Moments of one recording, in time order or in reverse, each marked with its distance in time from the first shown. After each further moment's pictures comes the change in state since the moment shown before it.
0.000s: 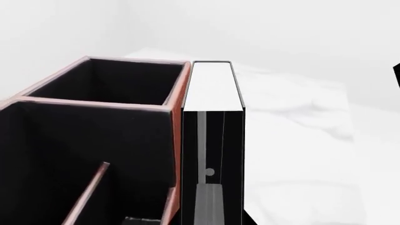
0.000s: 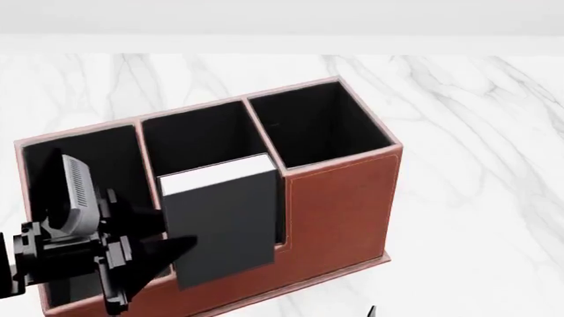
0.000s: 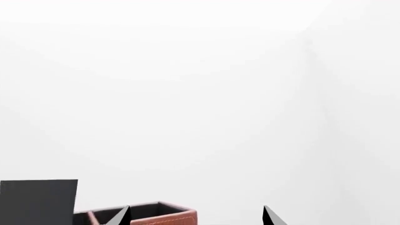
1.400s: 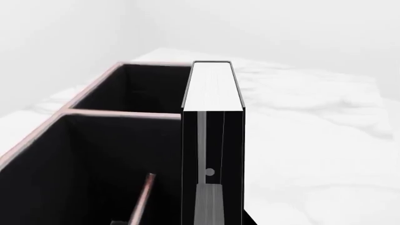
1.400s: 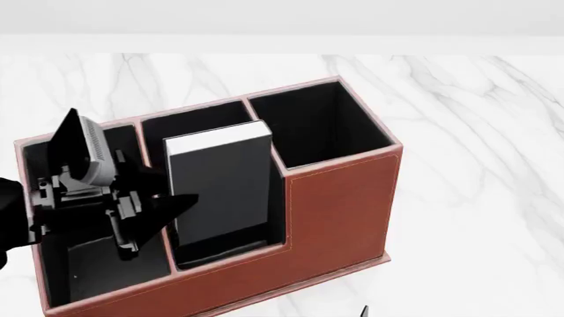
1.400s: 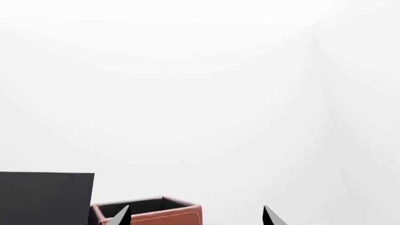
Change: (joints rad) left arm -0.081 0.303 -0.008 -0.639 0.040 0.088 0.295; right arm 0.016 0.009 -0.028 0.018 0.004 0.005 0.008
